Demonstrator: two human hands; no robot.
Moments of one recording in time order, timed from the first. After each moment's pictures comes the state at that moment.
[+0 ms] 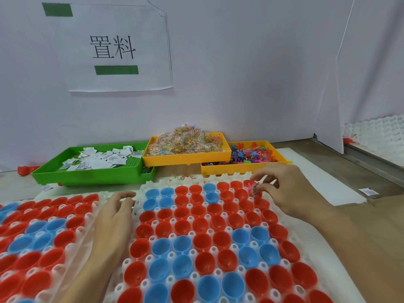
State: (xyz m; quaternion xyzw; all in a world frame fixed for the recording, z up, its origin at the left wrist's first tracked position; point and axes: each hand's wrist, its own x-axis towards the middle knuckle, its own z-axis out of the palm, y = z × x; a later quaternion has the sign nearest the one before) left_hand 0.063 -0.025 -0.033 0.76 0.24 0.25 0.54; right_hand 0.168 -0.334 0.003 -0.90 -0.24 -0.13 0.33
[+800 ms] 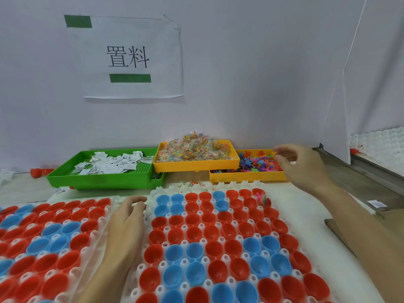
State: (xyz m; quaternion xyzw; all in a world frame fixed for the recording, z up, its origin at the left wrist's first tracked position) left_hand 0.063 -0.023 -0.030 0.73 0.25 0.26 0.58; right_hand 0.222 -0.340 0.030 -0.88 -0.15 -0.25 0.38
